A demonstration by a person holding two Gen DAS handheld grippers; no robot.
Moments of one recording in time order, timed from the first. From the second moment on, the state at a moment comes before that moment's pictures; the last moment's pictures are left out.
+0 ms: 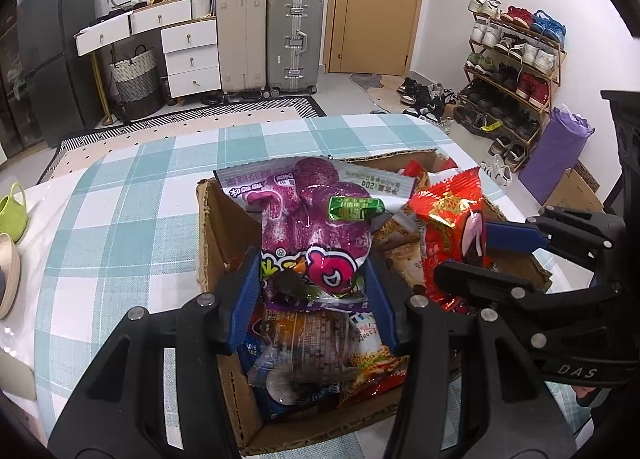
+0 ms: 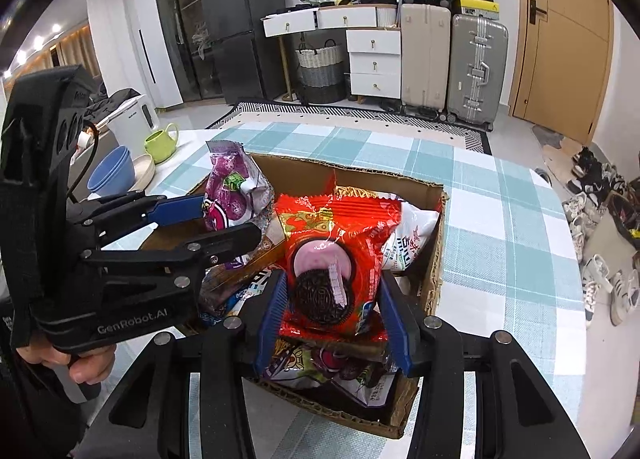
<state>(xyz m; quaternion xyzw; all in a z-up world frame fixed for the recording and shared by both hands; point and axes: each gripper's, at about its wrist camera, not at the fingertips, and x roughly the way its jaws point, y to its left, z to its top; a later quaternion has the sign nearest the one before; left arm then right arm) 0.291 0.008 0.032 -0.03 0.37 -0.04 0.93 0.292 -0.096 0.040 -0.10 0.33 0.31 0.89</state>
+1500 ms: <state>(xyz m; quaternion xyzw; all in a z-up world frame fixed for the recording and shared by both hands) 0.139 0.023 0.031 -0.05 0.24 -0.01 0.97 0.172 -0.182 0.020 -0.01 0.13 0.33 0.93</state>
